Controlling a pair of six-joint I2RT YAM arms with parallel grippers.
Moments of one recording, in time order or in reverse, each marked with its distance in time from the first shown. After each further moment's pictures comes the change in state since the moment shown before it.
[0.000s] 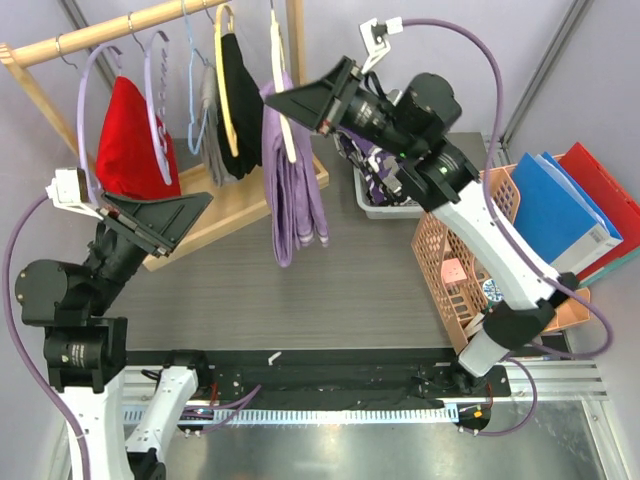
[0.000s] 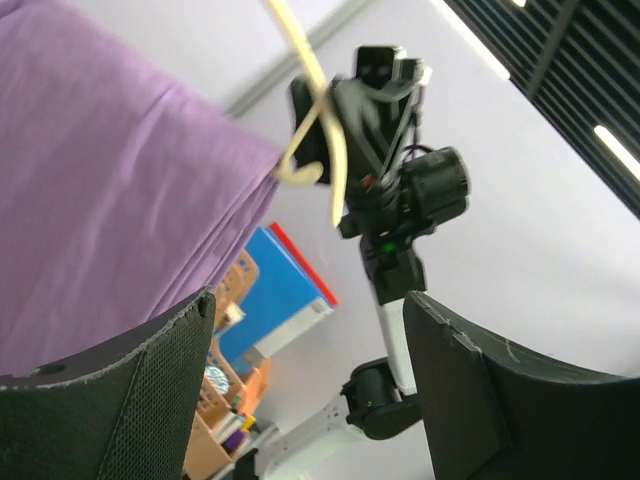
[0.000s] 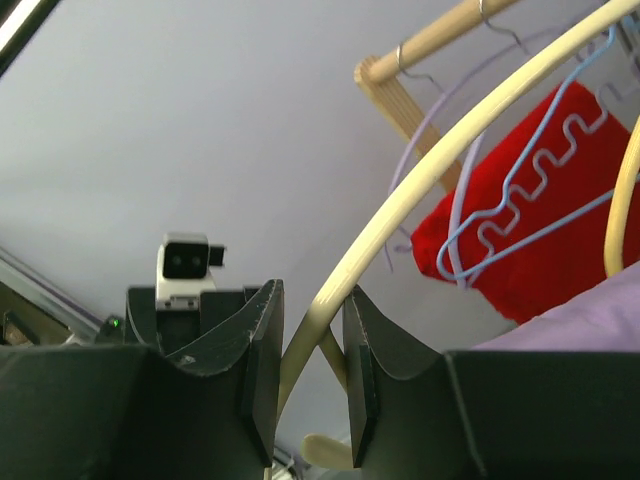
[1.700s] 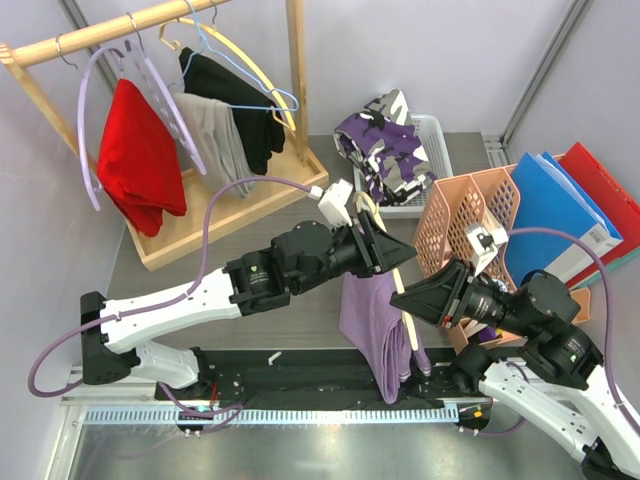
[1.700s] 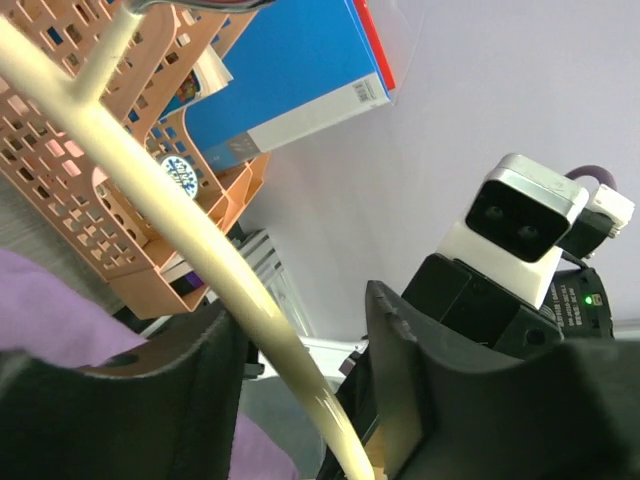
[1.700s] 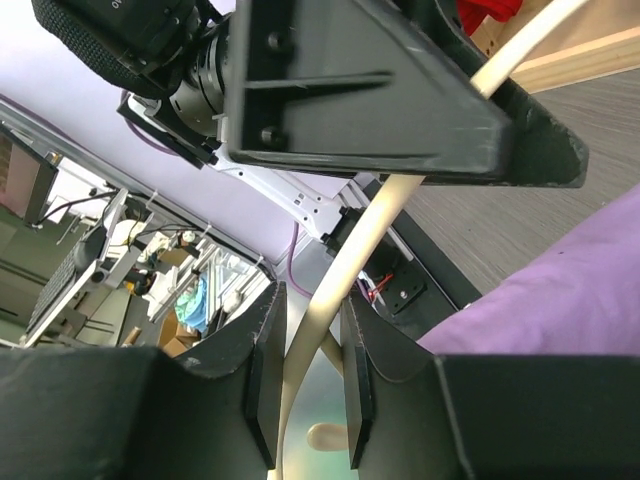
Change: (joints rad) left arm -1.213 0.690 -0.008 0.229 -0.783 0.076; right arm 0.003 -1.271 -1.249 -0.346 -0.041 -0.069
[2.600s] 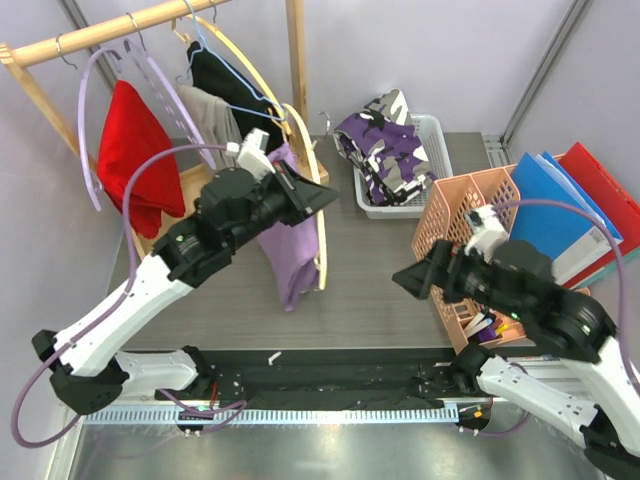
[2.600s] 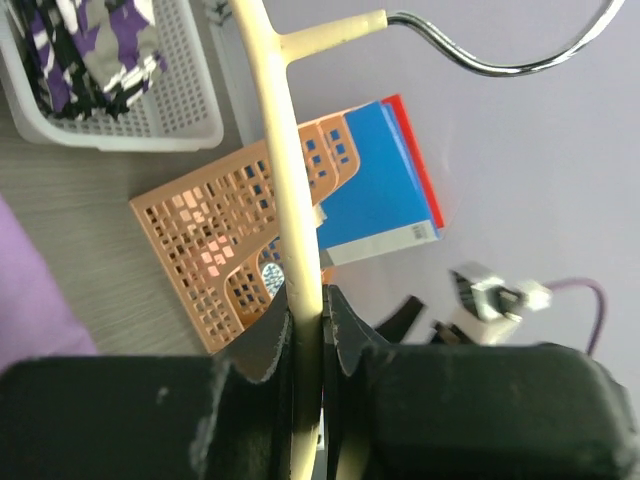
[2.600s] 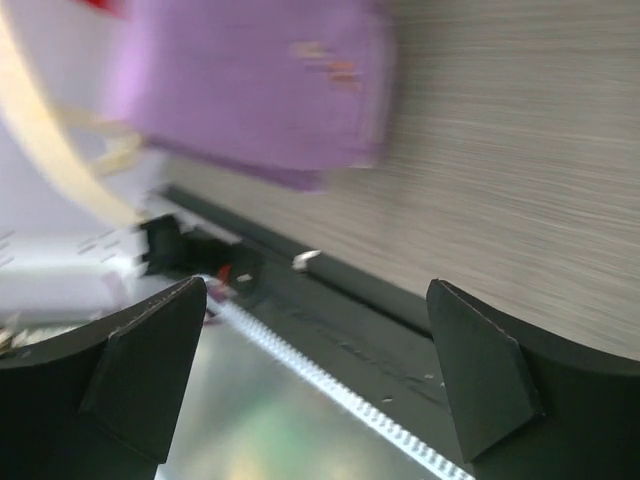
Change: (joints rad) left arm 0.362 -0.142 0.097 -0.280 0.095 0.074; right arm -0.001 0.222 0.306 -0.550 0.393 -0.078
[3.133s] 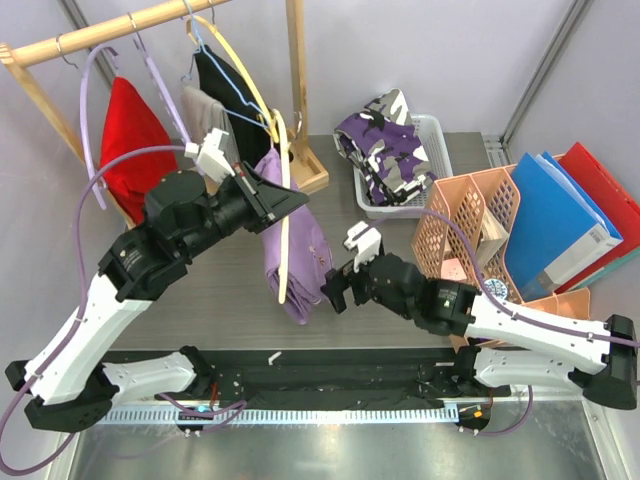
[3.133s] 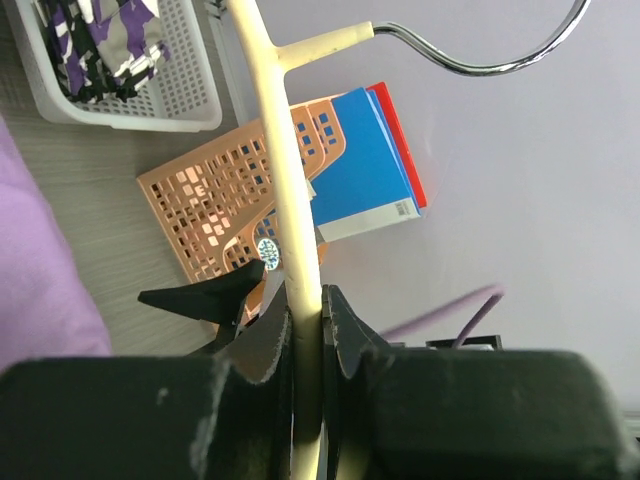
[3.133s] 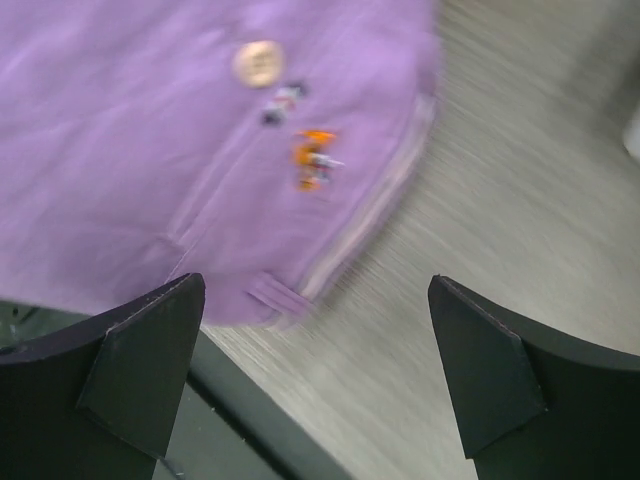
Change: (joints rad) left arm 0.068 -0.121 0.132 -0.245 0.068 0.005; right arm 0.375 0.415 -0.275 0.615 0.395 -0.434
